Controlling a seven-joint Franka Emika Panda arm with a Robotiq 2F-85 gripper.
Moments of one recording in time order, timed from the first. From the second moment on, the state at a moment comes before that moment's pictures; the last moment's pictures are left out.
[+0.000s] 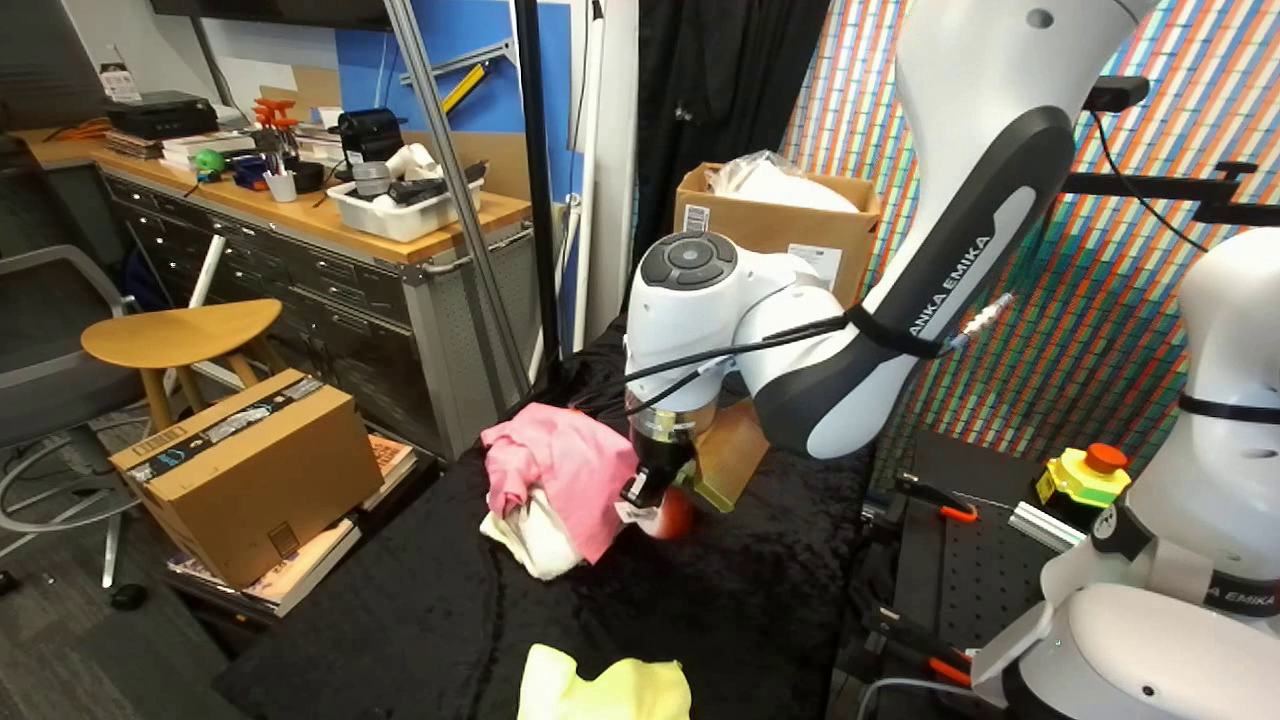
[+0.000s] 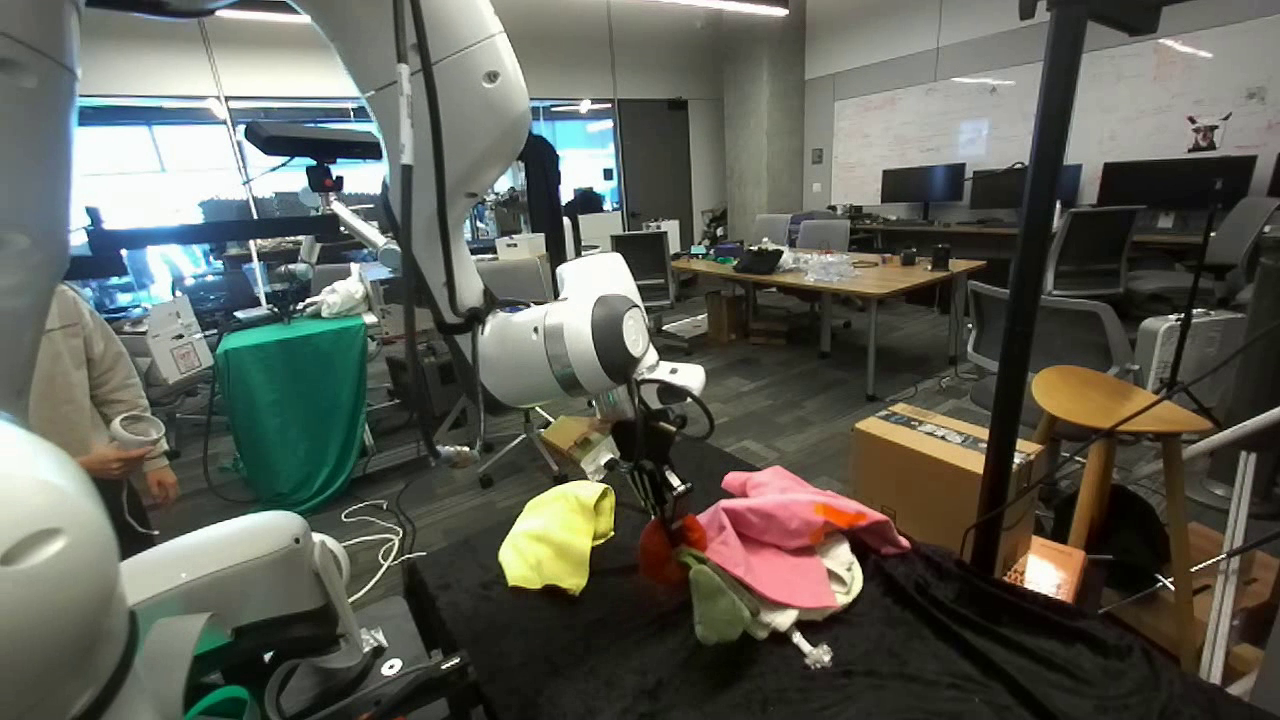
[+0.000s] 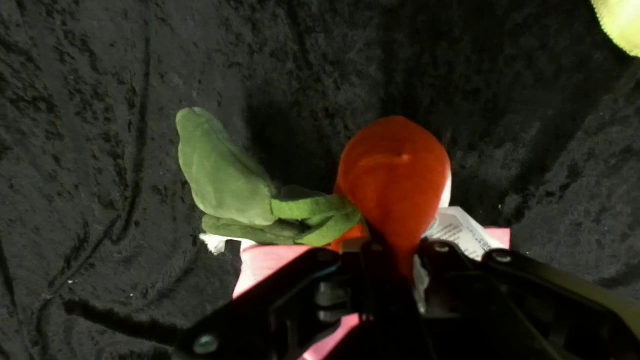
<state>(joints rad) 0.48 0.30 -0.16 -2.41 -0.51 2.75 0.82</state>
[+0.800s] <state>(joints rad) 0.47 0.56 -0.16 -2.17 -0.52 2.59 1.12</state>
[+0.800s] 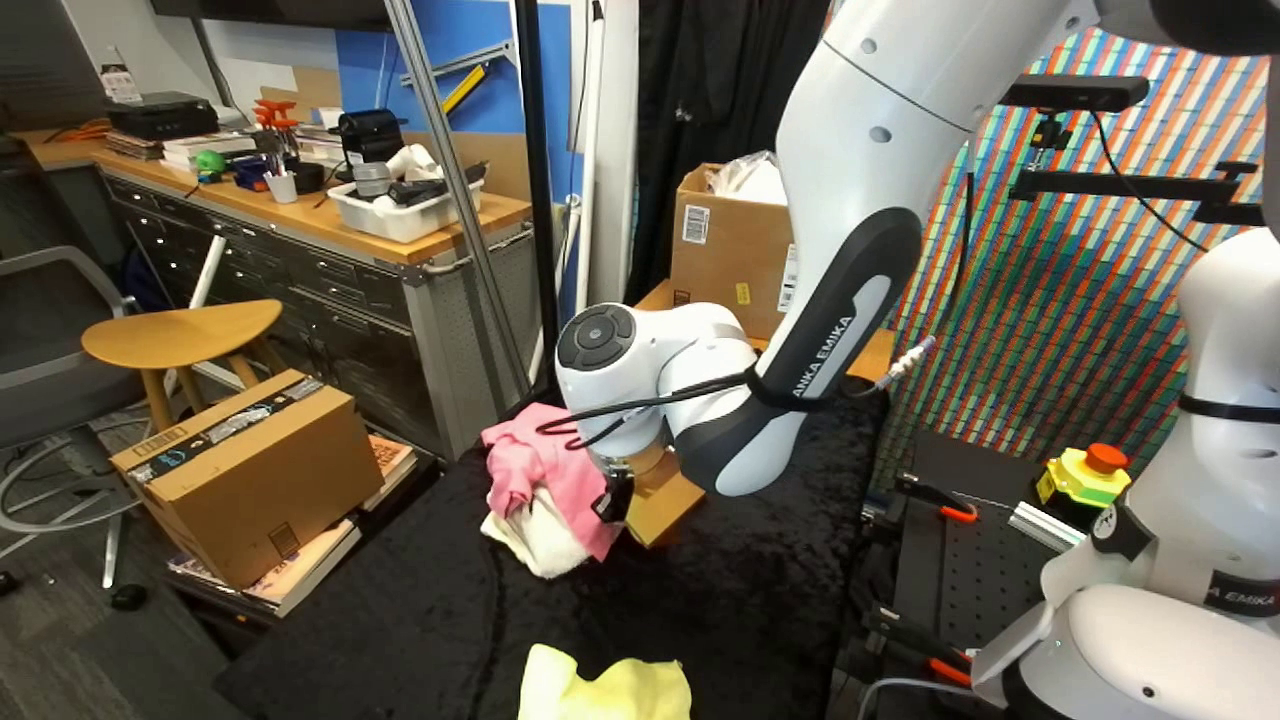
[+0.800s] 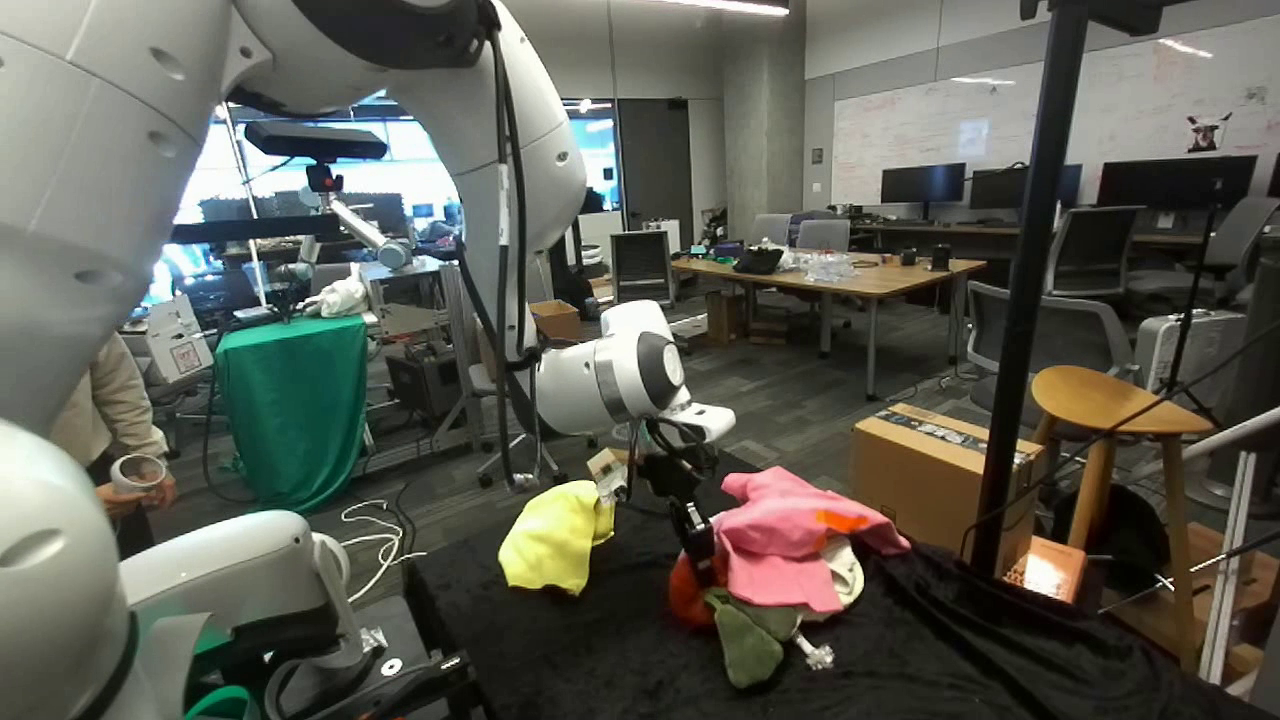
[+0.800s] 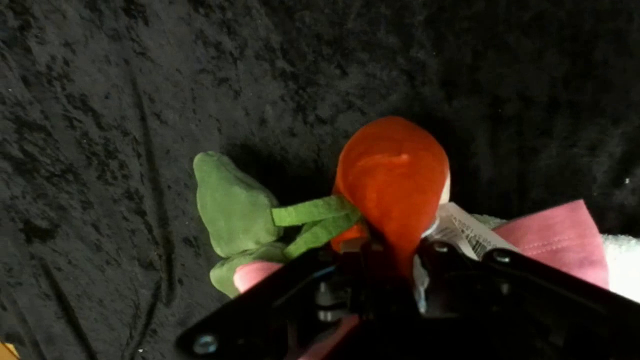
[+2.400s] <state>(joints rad) 0.43 0.32 -0.07 -2.32 -0.56 2.46 1.03</state>
